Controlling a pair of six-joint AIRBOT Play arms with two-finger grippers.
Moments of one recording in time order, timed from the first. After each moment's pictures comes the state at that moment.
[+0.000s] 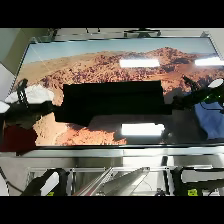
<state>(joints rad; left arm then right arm) 0.31 -1.05 0.95 0.99 -1.17 -1.25 -0.31 -1.56 1.20 -0.95 1.38 1.08</state>
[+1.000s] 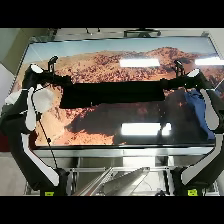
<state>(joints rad) 0.14 -2.05 1.91 1.00 -1.19 -1.17 -0.17 -1.93 1.57 -0.89 0.97 1.13</state>
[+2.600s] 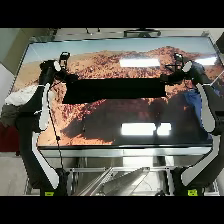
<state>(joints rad) -0.06 -2.09 2.03 1.52 -1.10 -1.41 -0.08 -1.91 1.71 -1.29 1.00 1.46</state>
